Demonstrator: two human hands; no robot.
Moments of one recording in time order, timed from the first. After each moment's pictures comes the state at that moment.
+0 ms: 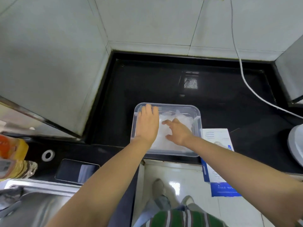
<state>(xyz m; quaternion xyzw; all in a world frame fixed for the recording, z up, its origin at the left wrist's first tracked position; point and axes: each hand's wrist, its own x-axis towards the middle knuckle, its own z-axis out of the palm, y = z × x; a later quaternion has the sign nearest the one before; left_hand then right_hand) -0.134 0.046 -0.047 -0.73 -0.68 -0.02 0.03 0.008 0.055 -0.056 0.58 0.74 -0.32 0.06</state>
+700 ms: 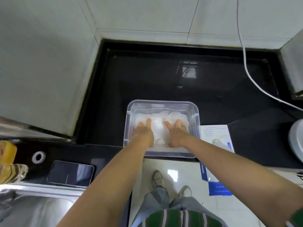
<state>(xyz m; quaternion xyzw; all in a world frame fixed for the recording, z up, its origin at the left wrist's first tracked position) -0.138 0.054 -0.115 -0.61 -0.69 0.23 -0.33 0.014 0.058 -0.089 0.59 0.69 -0.34 0.24</state>
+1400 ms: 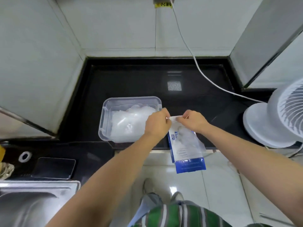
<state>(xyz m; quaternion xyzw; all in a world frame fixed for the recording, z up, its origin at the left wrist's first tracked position) 0.014 -0.010 0.000 -0.71 -0.65 -0.14 -0.25 0.174 0.008 -0.007 0.73 0.60 -0.33 -0.05</state>
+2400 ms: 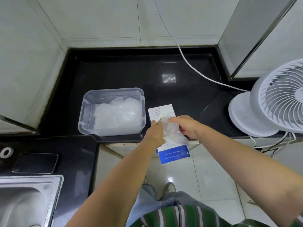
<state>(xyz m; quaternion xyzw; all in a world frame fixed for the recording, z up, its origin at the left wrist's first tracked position) 0.070 -0.043 -0.052 -0.70 -0.62 0.08 -0.35 0.216 -0.024 -0.040 0.67 0.31 -0.65 -0.17</state>
